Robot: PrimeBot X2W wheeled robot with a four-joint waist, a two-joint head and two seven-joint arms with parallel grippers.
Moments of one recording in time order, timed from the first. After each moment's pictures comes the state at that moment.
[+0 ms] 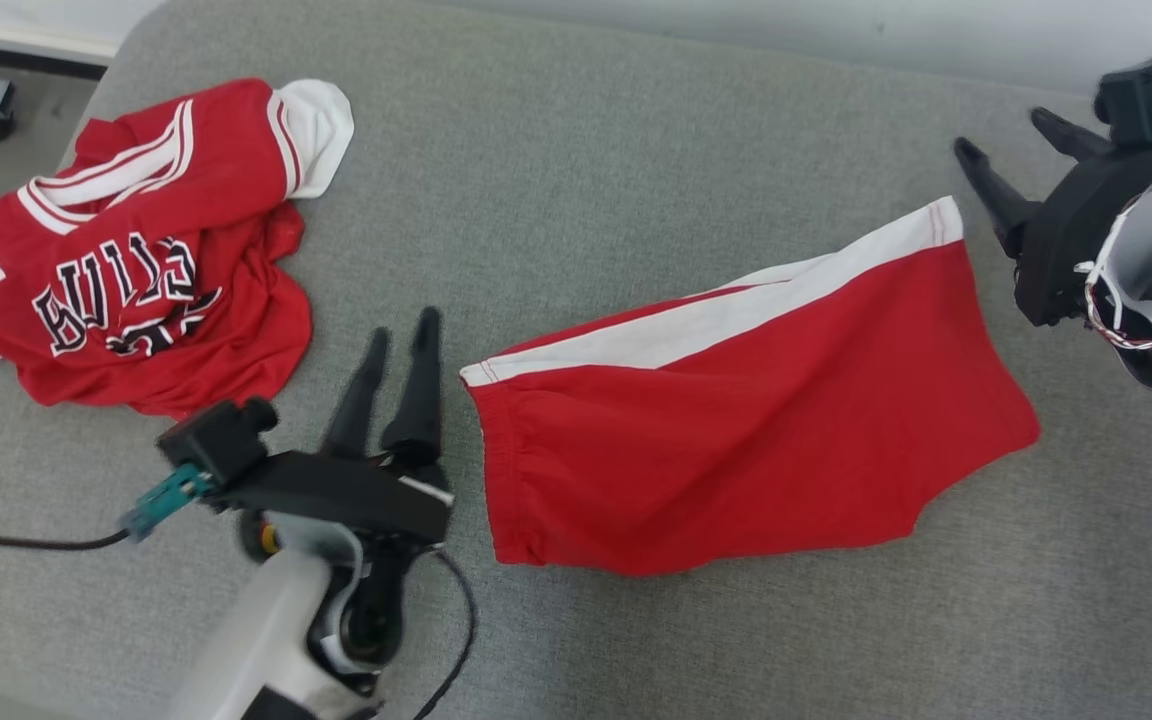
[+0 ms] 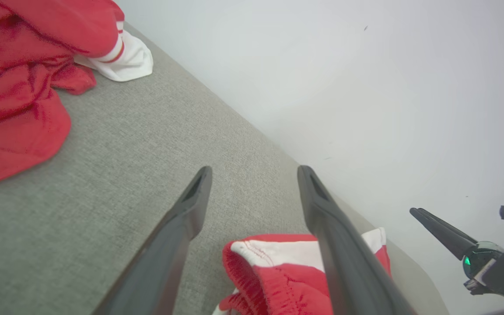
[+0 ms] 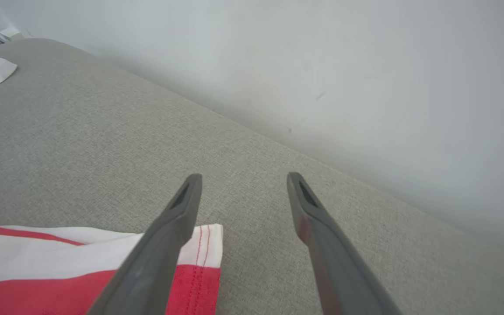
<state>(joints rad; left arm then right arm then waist) -0.54 0.12 -0.43 0.44 -1.08 -0.08 -0.26 -1.08 -0.60 0.84 0.76 0.76 0.13 0.11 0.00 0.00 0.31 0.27</state>
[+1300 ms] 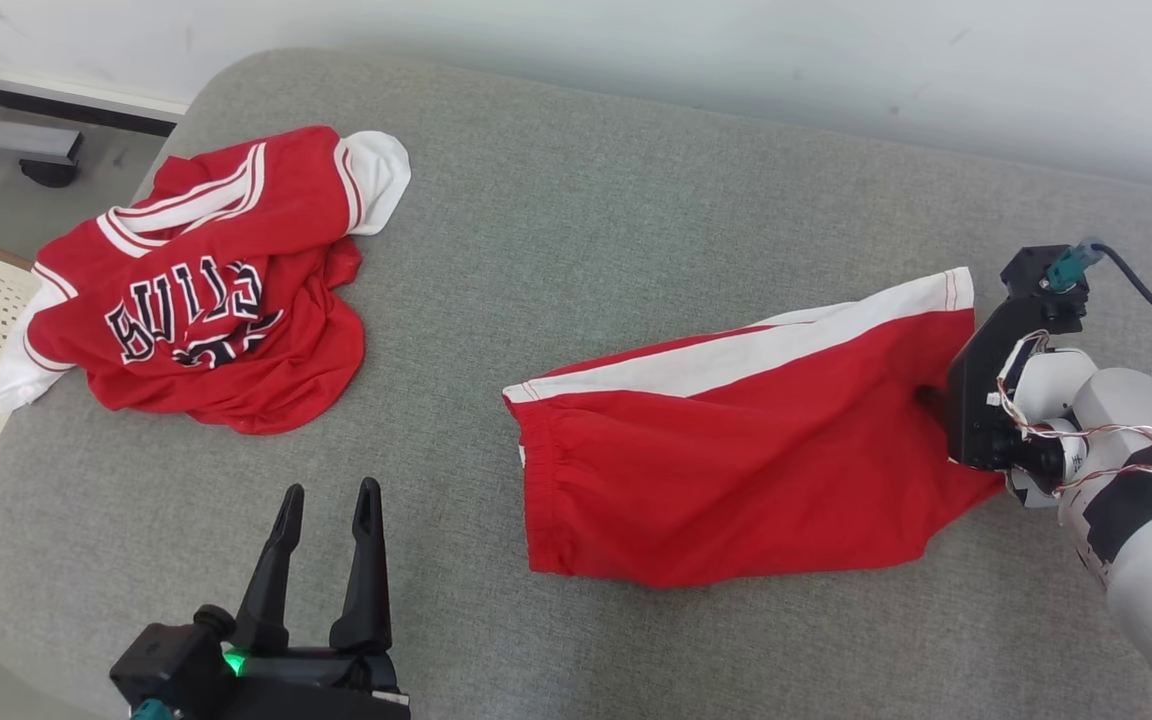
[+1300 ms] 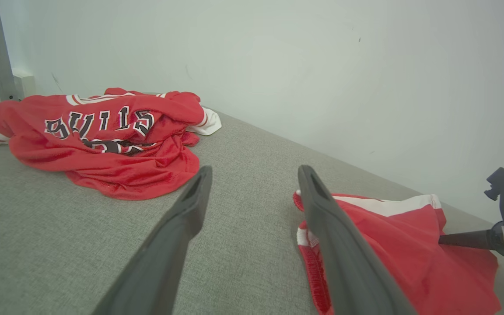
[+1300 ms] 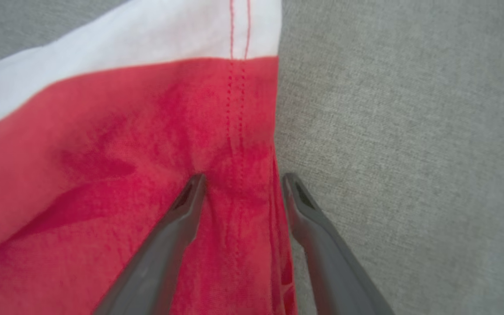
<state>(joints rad) -0.08 0.07 -0.16 0.08 -0.47 -0.09 -0.26 -0.95 -0.33 0.60 1.16 0.69 0.13 0.51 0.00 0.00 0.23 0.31</state>
